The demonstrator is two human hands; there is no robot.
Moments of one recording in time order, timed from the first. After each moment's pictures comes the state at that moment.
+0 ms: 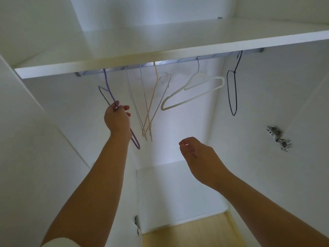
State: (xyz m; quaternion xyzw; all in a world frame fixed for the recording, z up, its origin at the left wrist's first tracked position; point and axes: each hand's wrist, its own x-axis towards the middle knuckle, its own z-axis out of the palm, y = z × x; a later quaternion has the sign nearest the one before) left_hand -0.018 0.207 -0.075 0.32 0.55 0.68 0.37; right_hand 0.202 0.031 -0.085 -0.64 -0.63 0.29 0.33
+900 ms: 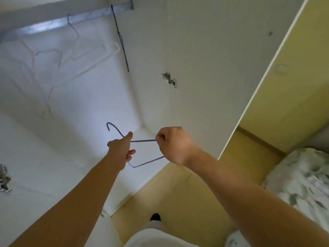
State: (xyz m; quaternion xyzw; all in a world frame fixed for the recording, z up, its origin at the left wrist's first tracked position) left_hand 0.167 -0.046 -0.182 0.44 0.64 0.22 0.59; right_hand 0.305 -0.189 -0.125 -0.79 -0.51 0.22 0.26
